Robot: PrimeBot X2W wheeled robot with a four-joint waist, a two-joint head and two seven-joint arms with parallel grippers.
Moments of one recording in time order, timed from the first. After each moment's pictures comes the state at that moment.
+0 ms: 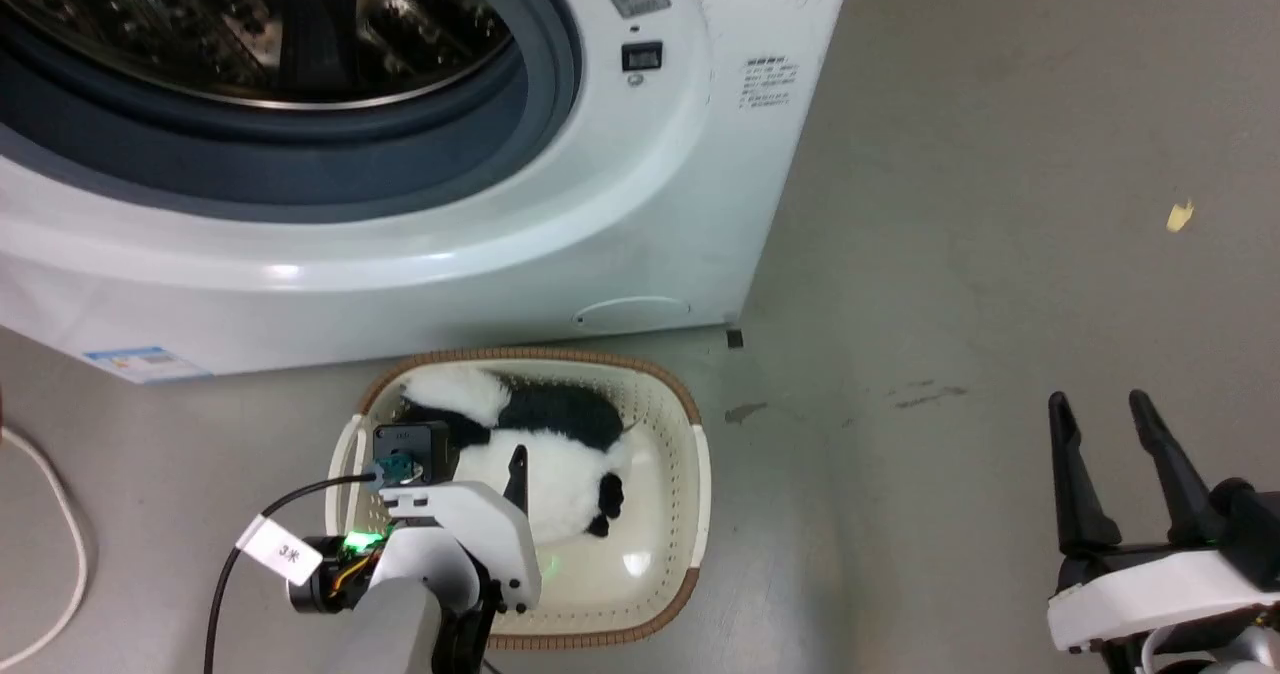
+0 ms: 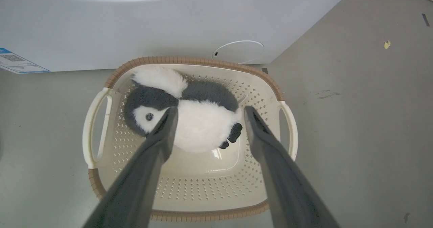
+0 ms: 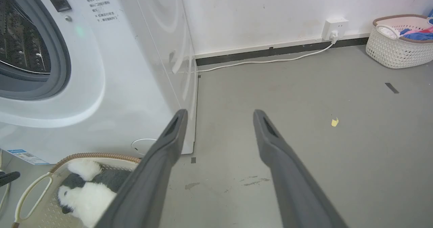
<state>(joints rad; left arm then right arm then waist) -0.33 0.05 -0.18 0.54 -0.28 0.07 0.10 -0.02 -0.05 -0.11 0.00 0.17 0.13 -0.12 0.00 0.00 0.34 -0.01</state>
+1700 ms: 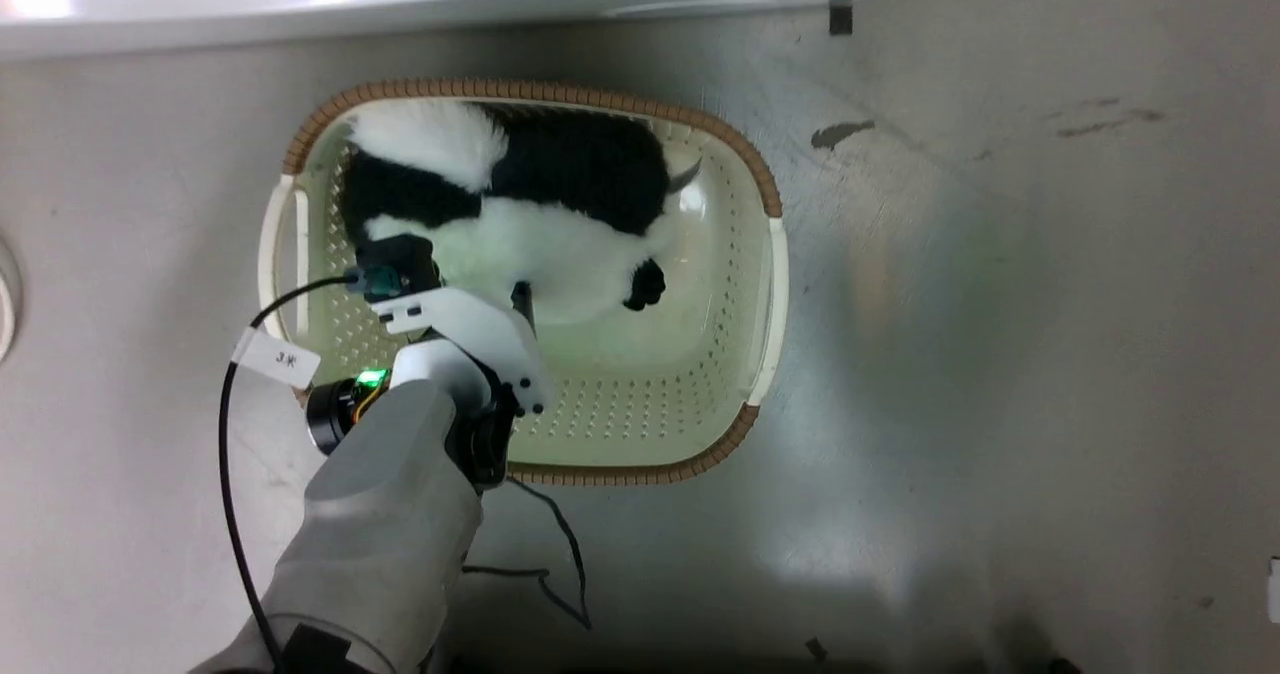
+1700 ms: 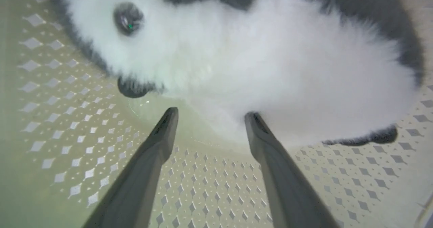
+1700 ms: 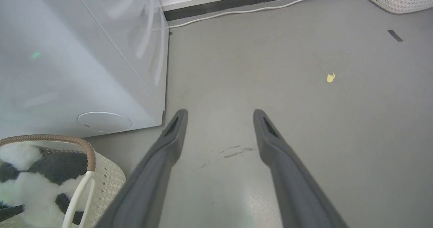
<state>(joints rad) -0.86 0.05 -0.45 1.12 -0.77 0.13 -0.05 0.00 -0.05 -0.35 -0.39 0.29 0.13 -0.09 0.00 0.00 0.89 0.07</state>
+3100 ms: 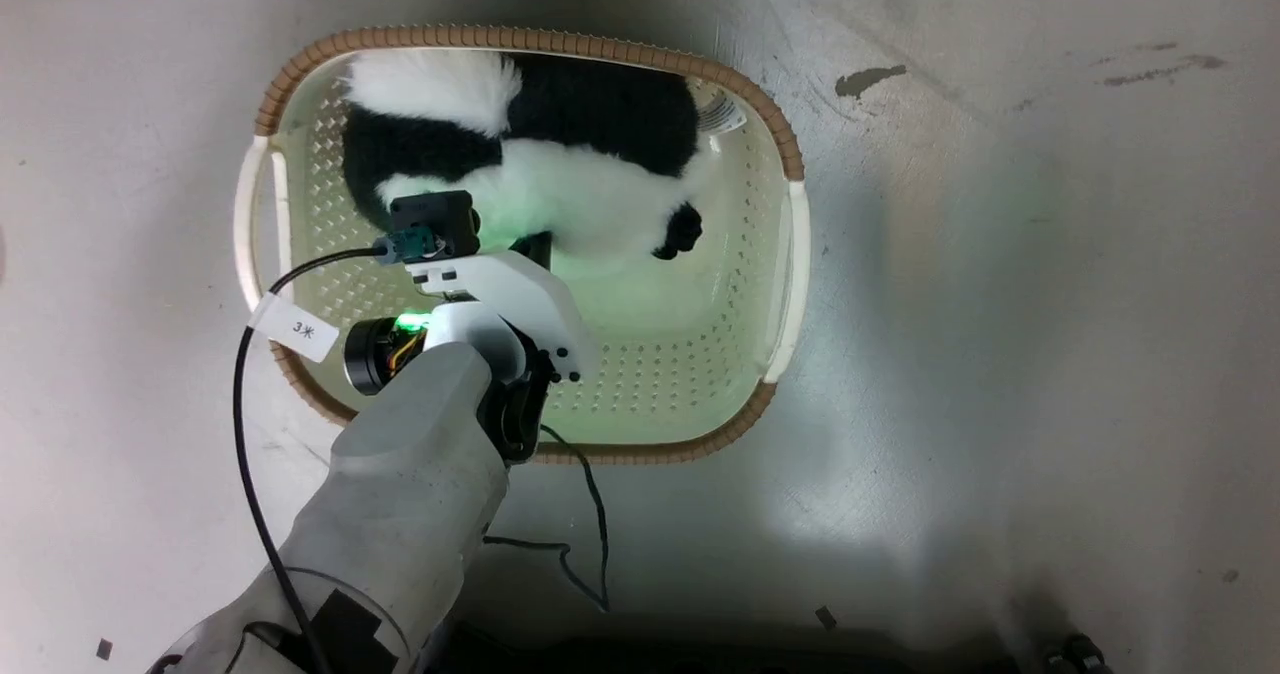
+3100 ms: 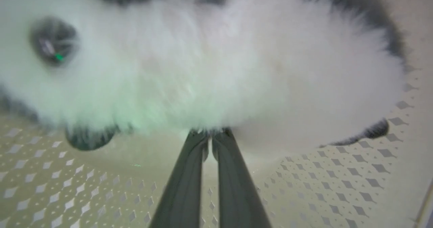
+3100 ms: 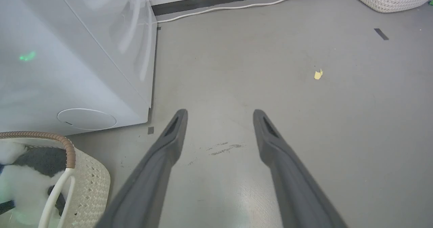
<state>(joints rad) -0.97 0.05 -0.77 1.13 -1.04 0.04 -0.23 0.04 -0.05 -0.43 -0.50 0.33 0.13 -0.08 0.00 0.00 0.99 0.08</state>
